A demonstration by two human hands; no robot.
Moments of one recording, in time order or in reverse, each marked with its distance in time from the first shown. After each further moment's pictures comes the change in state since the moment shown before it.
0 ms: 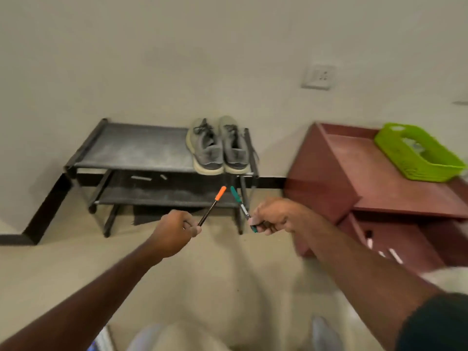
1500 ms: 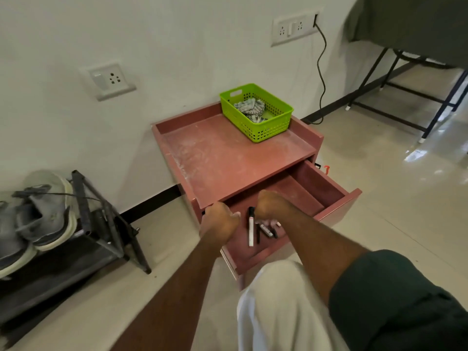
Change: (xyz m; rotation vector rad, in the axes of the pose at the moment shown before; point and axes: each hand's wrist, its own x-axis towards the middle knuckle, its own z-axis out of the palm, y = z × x) left_hand 0.051 0.315 0.410 0.320 -0.201 0.231; right_hand -0.051 0.315 -0.257 -0.147 0.432 0.355
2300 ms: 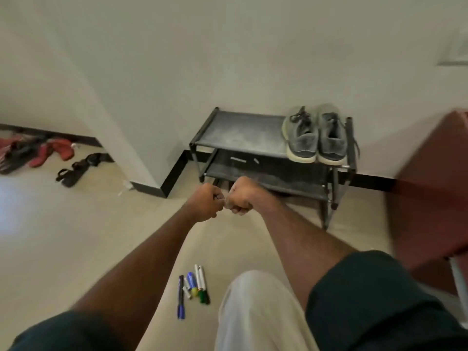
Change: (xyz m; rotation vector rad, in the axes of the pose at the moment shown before) left_hand -0.287 -0.421 -0.340 0.013 0.316 -0.434; right_hand -0.269 -0.473 0.308 0.061 -0.418 -0.741
